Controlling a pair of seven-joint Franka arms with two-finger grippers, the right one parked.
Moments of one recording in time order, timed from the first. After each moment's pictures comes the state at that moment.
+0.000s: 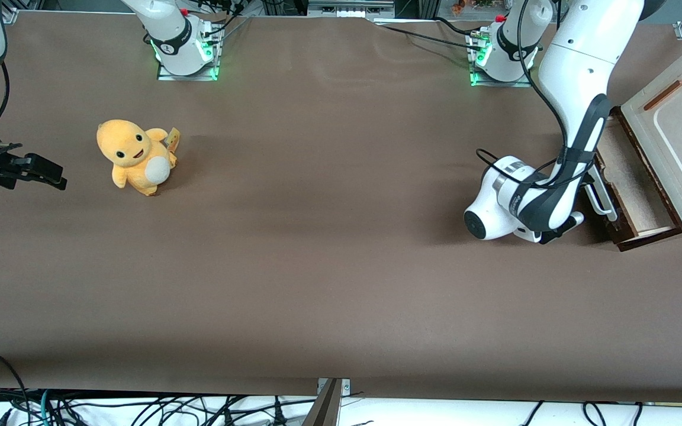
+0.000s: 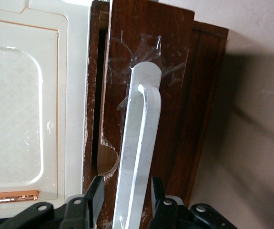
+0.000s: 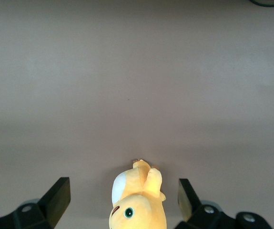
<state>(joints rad) -0.14 0.68 -0.18 -1.70 0.90 1.26 -1.14</state>
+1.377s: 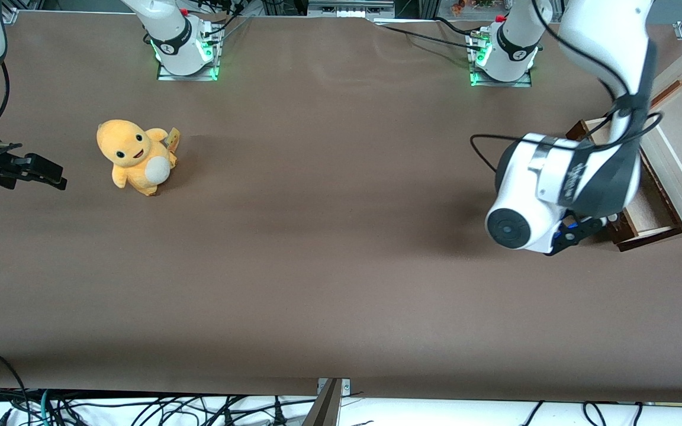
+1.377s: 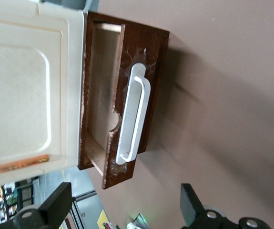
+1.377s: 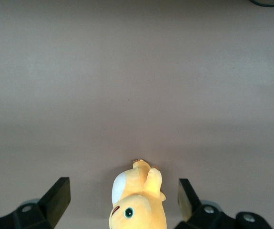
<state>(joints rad) -0.16 0.62 -0.21 -1.24 0.61 1.11 -0.86</state>
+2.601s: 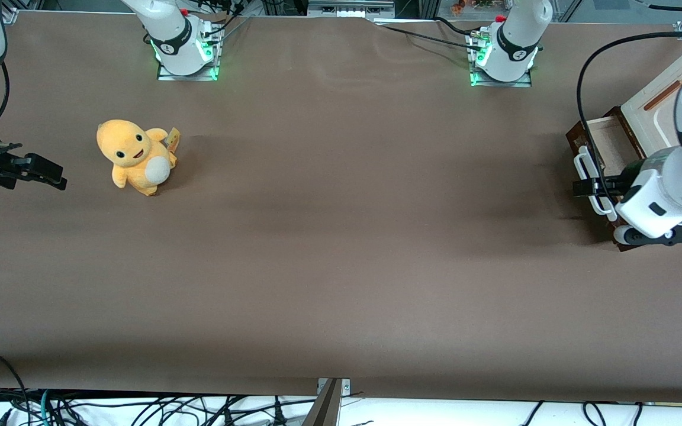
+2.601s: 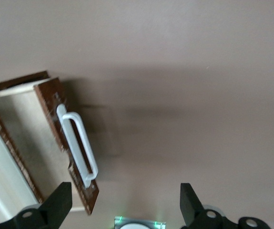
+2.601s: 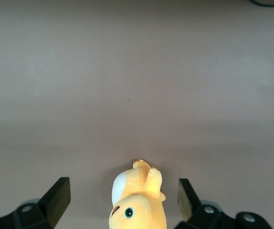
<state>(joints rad) 0.05 0.47 -0.16 -1.10 0.11 1.27 -0.13</state>
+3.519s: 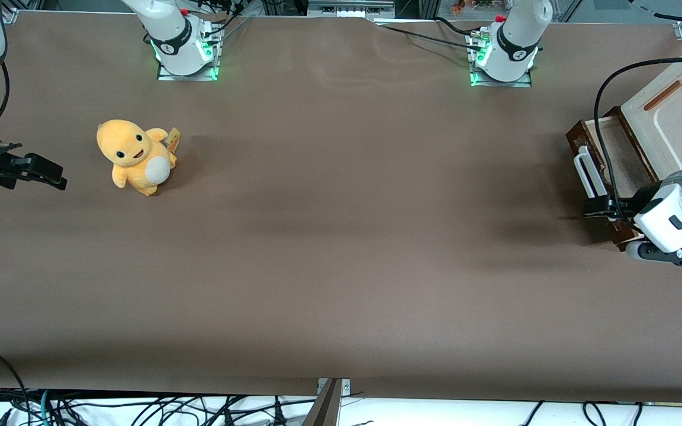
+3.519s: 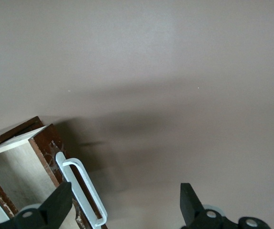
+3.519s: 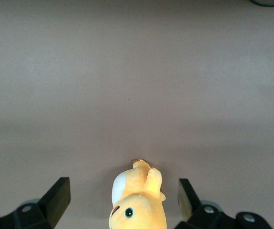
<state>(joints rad) 0.07 0.47 -0.10 -1.18 0.06 1.45 0.09</state>
